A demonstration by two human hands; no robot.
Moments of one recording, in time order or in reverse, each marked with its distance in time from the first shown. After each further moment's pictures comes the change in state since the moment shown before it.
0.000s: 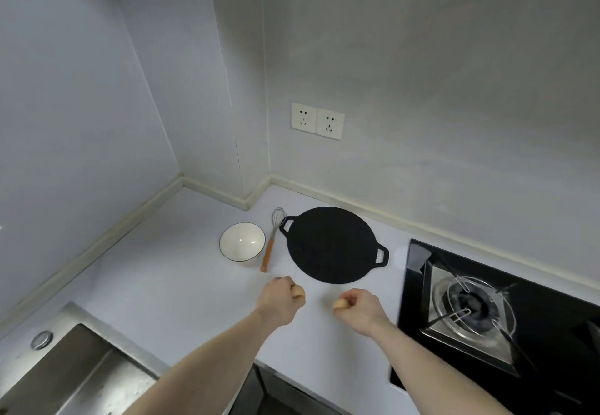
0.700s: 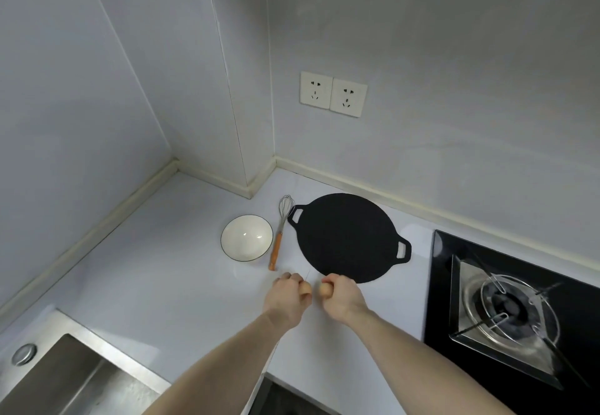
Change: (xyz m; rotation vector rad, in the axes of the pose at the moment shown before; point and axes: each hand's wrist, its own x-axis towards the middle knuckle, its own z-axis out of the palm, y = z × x) left_hand 0.072 -0.041 0.034 0.086 0.017 0.104; right_hand 0.086 -0.039 0.073 -0.247 -0.040 -0.121
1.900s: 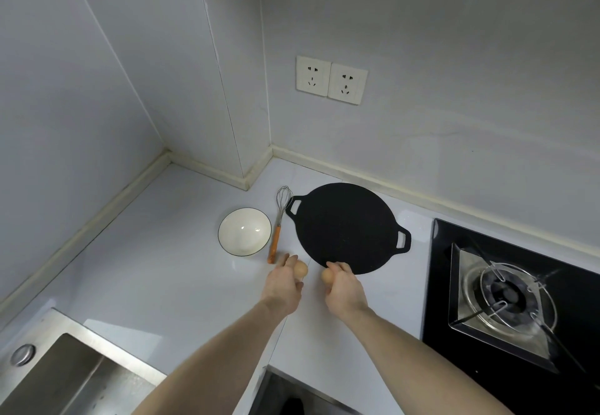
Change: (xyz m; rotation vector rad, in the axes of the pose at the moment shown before) left_hand 0.018 -0.012 -0.001 -0.062 -0.043 -0.042; right_hand 0.005 0.007 0.014 -0.081 0.079 -0.002
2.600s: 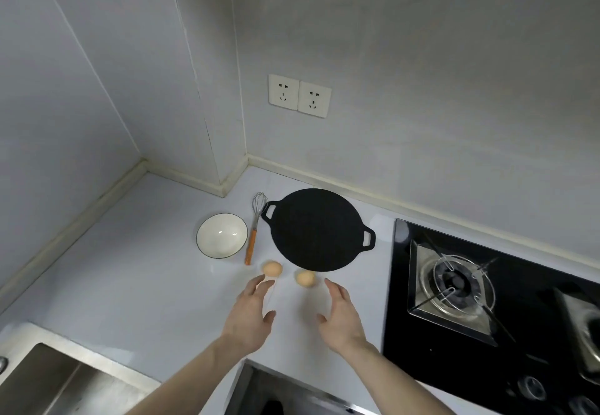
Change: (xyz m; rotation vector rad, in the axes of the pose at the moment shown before) left_hand -0.092 -0.005 -0.020 -0.004 0.040 0.137; right_hand -0.099 0.026 -0.027 0.189 0.042 0.054
